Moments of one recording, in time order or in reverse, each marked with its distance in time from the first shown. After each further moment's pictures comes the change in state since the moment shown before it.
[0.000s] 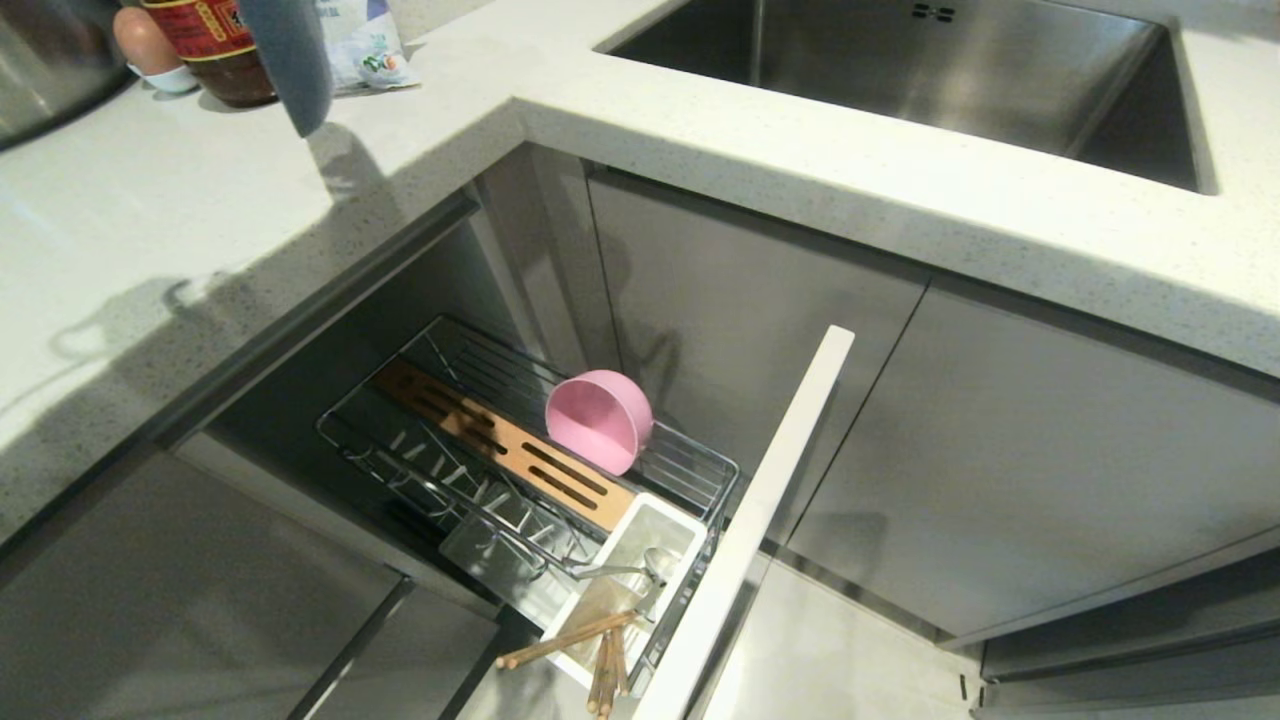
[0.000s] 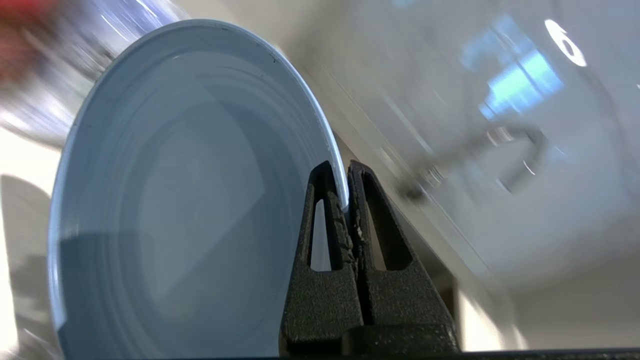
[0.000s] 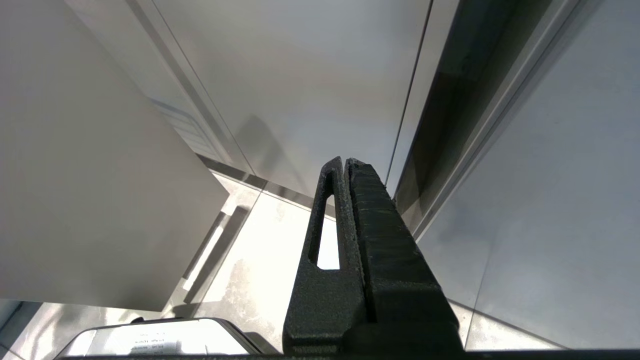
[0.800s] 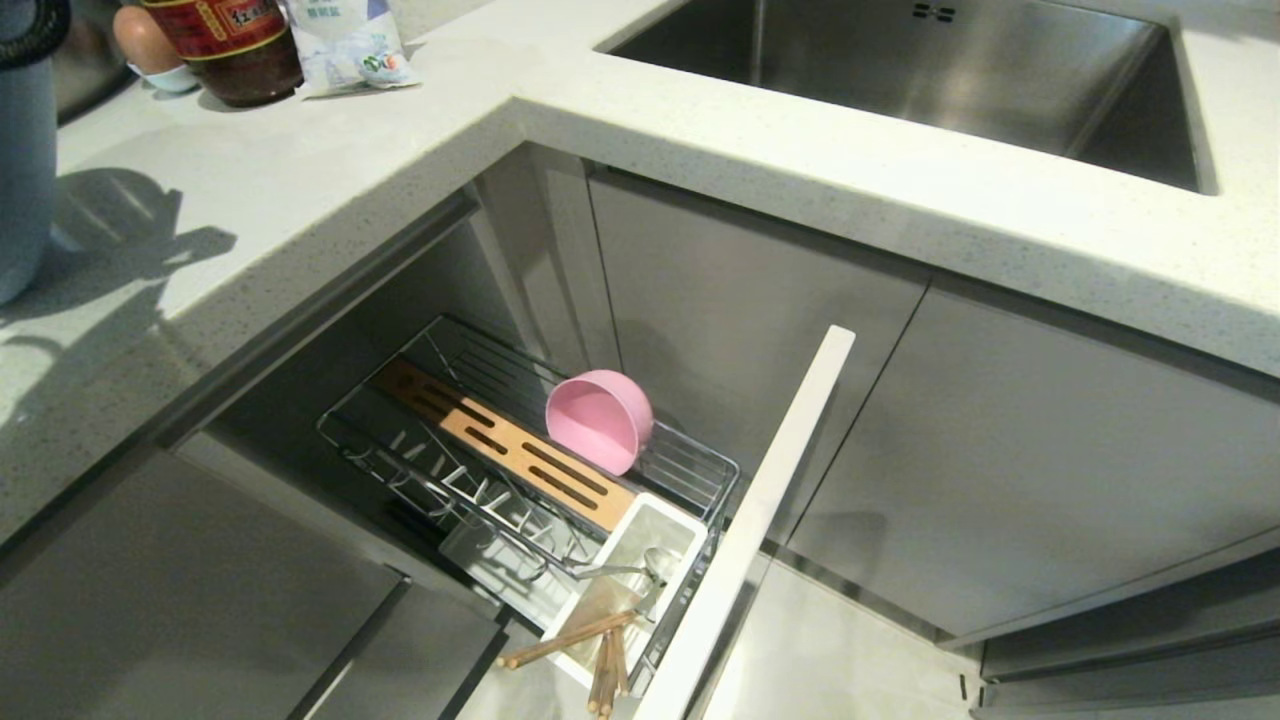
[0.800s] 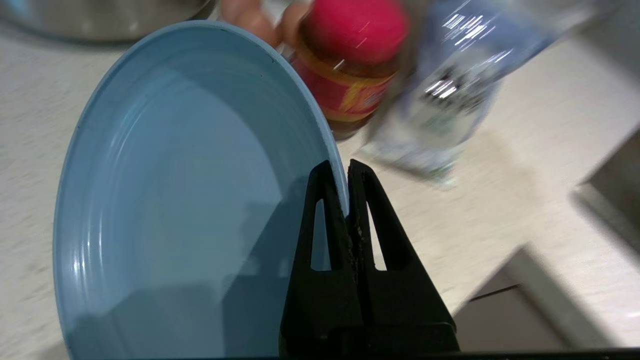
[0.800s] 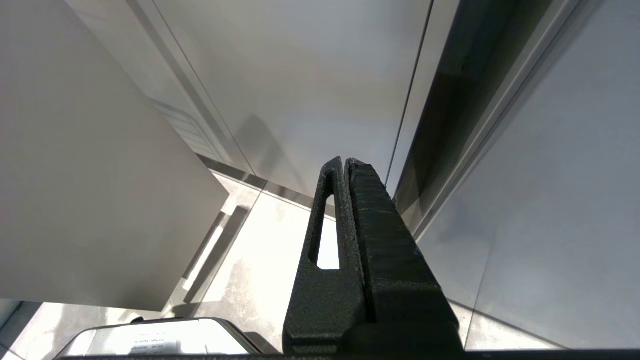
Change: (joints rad) left arm 0.592 -0.048 -0.033 0.561 -0.062 -0.024; right arm 0.000 0.000 0.000 0.000 0.000 0.000
